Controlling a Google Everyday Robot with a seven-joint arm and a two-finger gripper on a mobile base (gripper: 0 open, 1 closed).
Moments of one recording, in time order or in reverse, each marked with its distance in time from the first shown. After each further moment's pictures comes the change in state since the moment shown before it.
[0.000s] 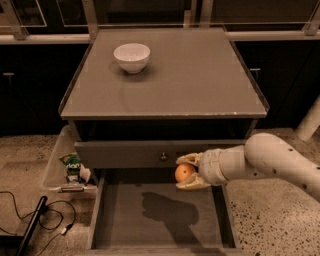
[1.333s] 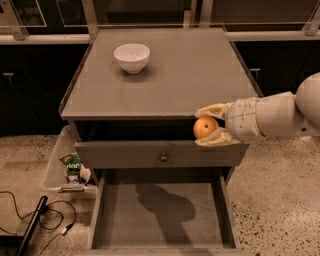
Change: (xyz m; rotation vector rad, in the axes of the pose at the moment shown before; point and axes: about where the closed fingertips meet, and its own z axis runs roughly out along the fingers) arm -0.088 -0.079 -0.139 0.159 0.015 -0.173
